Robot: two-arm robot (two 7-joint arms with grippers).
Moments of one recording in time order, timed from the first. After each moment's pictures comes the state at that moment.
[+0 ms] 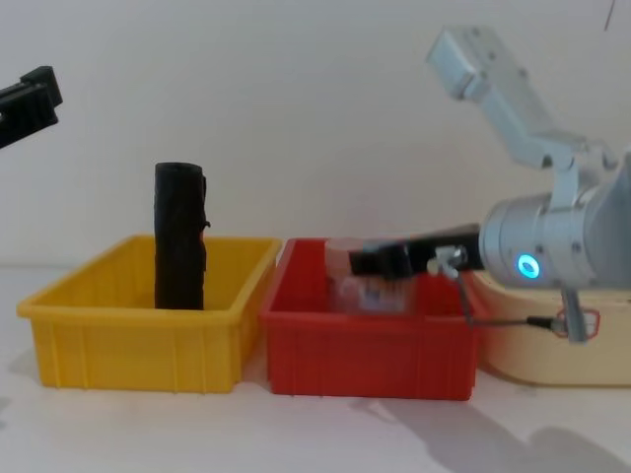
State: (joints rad) left arm 0.30 0.36 0.12 -2.07 -0.28 -0.24 0.03; right arm 0.40 0.04 -0.33 -1.44 0.00 0.47 0.25
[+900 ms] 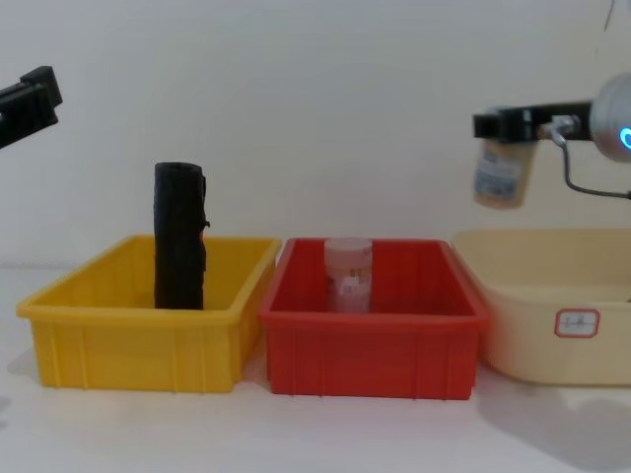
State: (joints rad) left arm 0.30 0.36 0.12 -2.07 -0.28 -0.24 0.03; right arm 0.47 0.05 -0.18 -1.47 0.00 0.39 0.11
